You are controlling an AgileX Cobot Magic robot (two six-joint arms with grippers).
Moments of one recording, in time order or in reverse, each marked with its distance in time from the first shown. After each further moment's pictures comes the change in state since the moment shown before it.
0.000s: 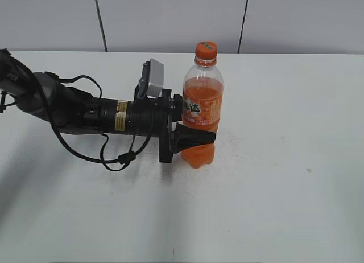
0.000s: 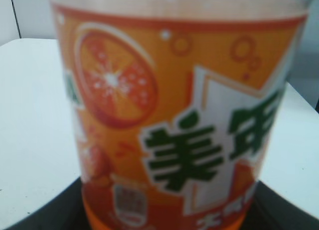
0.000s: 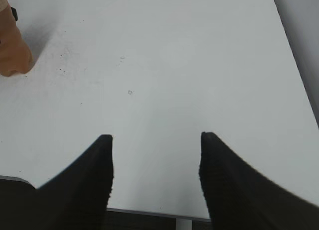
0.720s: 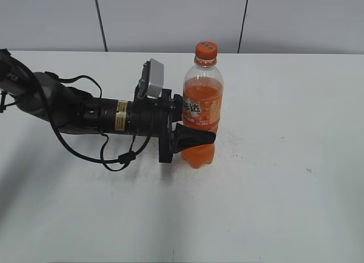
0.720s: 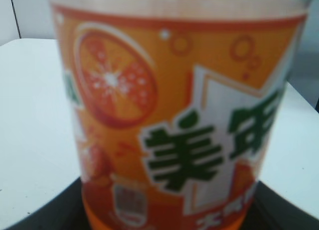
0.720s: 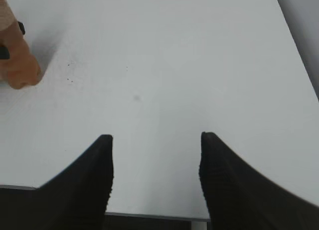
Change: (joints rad) left arm 0.000 0.000 0.000 0.000 -0.001 0.000; right arm 0.000 0.011 -0.020 0.014 0.000 0.057
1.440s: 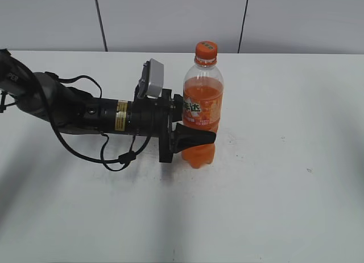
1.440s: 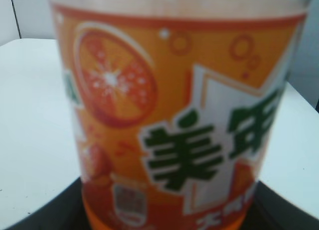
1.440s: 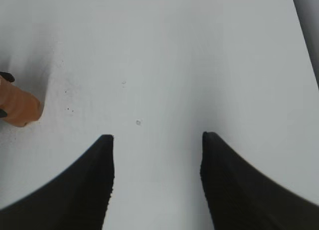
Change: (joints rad) left arm 0.000 0.000 0.000 0.000 0.000 0.001; right arm 0.000 0.840 -0.514 -0.016 -0.009 0.126
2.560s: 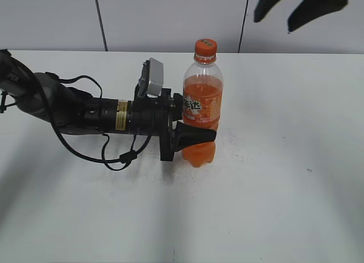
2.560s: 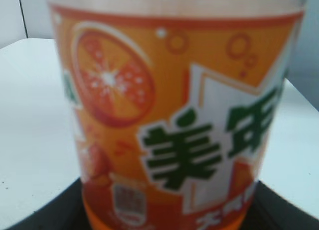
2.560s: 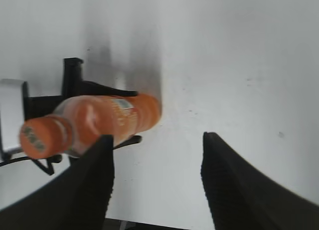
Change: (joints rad) left arm 0.000 0.001 0.000 -0.024 0.002 -0.003; right arm 0.396 0.824 -0.692 0.058 0.199 0.401
